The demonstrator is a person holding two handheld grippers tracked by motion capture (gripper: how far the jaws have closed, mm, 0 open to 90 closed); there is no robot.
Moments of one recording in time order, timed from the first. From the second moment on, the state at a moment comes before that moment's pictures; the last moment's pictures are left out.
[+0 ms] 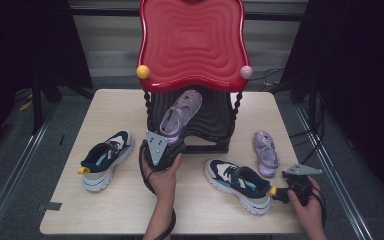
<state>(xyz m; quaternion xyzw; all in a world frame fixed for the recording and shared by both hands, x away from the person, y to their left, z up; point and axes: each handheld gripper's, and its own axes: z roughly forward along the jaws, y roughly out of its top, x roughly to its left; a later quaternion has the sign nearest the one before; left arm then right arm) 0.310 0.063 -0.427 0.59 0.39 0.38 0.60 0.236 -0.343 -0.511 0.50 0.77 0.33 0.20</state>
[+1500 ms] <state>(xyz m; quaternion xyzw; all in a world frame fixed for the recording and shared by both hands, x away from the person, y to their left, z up) 0.369 0.015 -0.438 0.51 0.47 0.45 0.56 0.236 -0.343 -0.511 0.50 0.77 0.33 0.20</state>
